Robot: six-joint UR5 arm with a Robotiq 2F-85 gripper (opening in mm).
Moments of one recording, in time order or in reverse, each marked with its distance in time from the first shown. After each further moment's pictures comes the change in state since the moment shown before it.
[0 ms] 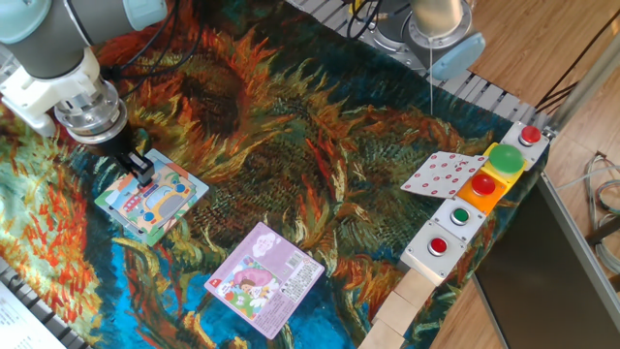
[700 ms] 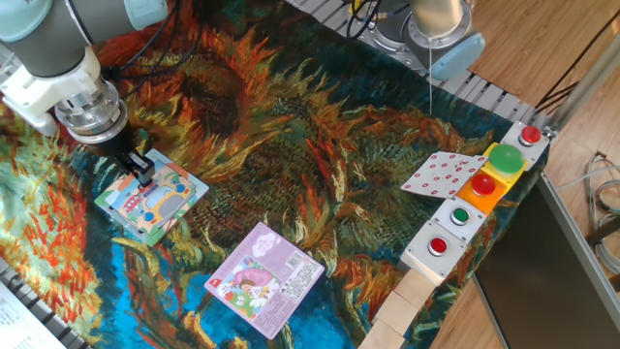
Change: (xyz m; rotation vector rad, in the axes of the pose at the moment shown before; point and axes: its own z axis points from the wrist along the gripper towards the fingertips) arm -0.001 0.002 0.001 -0.012 -0.011 -0.016
